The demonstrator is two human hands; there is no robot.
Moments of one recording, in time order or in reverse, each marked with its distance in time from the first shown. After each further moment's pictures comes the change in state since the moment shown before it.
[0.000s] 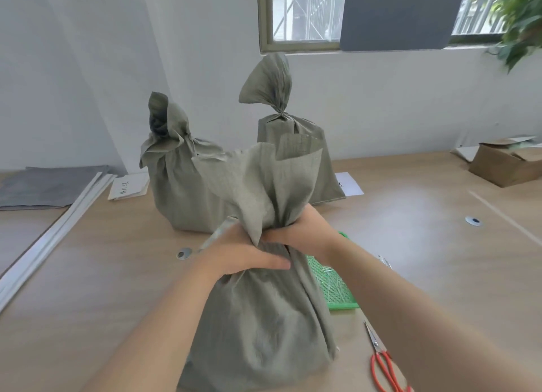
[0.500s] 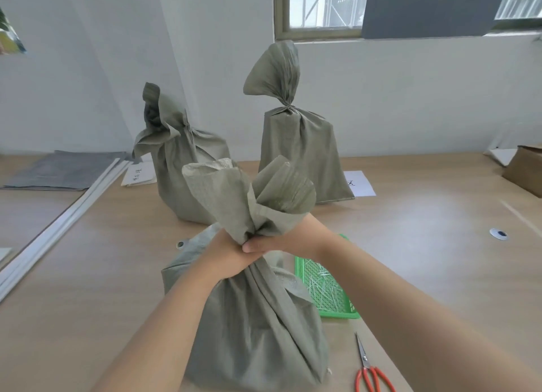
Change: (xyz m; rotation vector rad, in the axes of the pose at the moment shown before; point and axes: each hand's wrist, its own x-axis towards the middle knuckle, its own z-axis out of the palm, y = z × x) left_hand 0.022 0.019 0.046 0.177 0.233 -0.091; right_hand 0.009 0.001 -0.040 -0.170 -0.241 -0.134
